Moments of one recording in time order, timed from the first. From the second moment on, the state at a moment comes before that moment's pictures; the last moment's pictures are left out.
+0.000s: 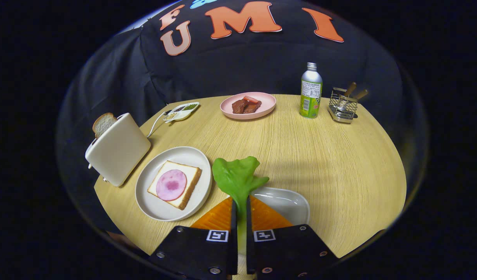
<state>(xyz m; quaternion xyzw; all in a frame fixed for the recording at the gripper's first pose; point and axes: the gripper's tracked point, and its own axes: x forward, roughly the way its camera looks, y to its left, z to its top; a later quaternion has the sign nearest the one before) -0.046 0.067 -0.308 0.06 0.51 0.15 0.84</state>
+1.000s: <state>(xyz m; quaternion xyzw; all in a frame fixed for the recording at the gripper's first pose) -0.025 0.183 -0.303 0.09 0.51 0.24 0.82</state>
